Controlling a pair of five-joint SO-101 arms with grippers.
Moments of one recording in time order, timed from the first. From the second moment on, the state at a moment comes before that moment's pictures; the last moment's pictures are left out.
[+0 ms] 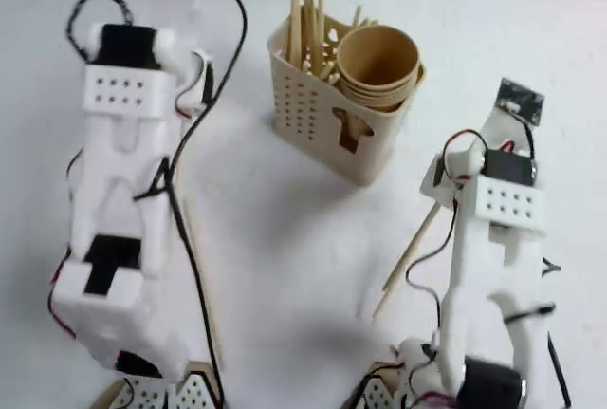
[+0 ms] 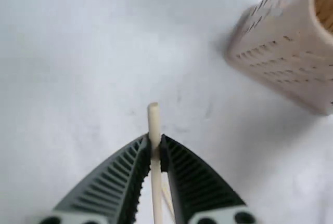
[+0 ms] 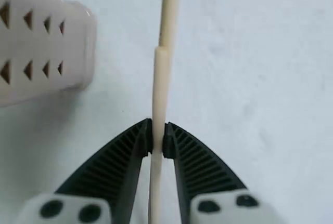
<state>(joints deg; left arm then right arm) 0.6 11.7 -37.1 100.7 1.3 8.9 -25.5 29.5 72.7 -12.8</state>
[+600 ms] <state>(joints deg) 0.7 -10.8 -37.1 85.5 1.1 6.9 -53.0 28.0 72.7 -11.4</state>
